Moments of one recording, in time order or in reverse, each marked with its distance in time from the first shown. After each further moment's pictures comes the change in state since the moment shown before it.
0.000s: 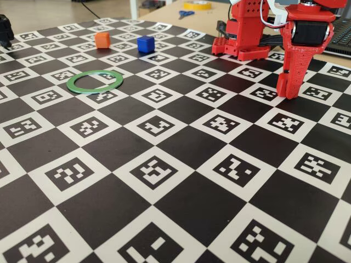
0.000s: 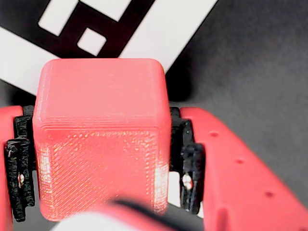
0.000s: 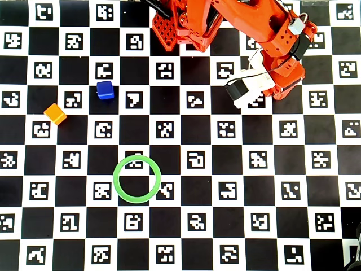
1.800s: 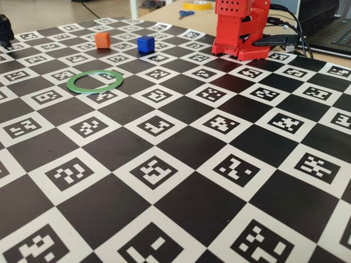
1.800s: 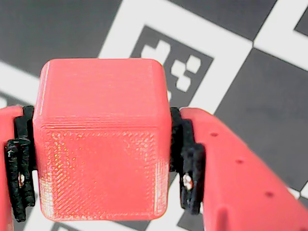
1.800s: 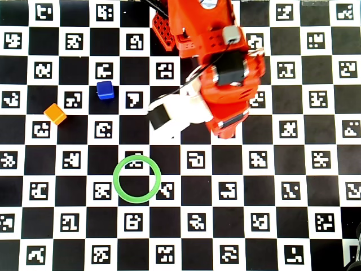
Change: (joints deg) arm 53.1 1.1 -47.2 42.5 -44.4
